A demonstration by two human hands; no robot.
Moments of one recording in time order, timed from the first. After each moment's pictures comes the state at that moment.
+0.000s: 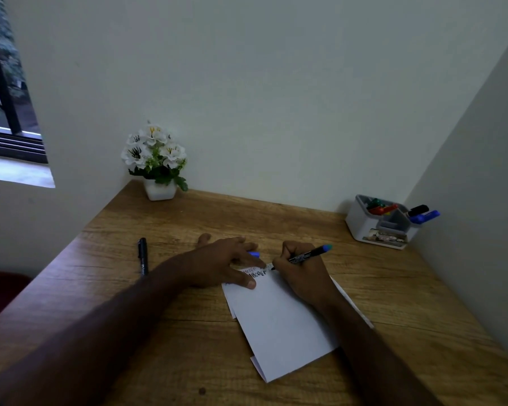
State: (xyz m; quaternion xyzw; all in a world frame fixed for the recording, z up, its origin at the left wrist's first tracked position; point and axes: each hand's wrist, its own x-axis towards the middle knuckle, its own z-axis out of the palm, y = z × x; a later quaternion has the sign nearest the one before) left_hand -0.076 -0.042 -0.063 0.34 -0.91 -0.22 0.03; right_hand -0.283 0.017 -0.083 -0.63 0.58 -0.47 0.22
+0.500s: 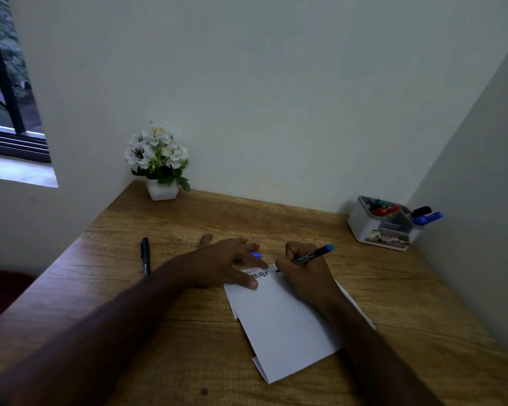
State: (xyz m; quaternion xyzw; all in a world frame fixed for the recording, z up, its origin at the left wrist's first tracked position) left_hand -0.076 -0.042 -0.063 0.34 -0.91 -0.22 0.02; right_hand -0.284 0.018 -0.082 -0.63 0.57 -0.48 0.23
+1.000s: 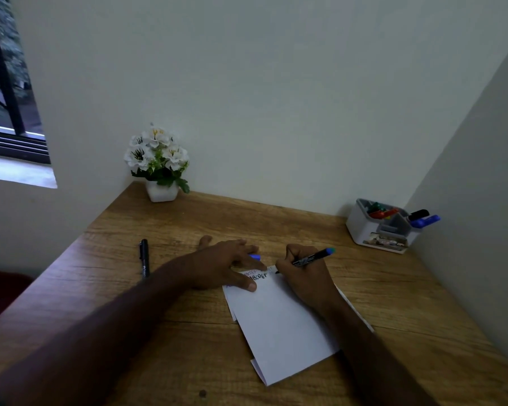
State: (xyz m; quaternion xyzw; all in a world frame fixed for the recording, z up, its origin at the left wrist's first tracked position) left_hand -0.077 -0.043 -0.064 0.34 -0.91 -0.21 0.02; right_hand -0.286 0.019 -0.084 -0.61 0.59 -0.48 0.22
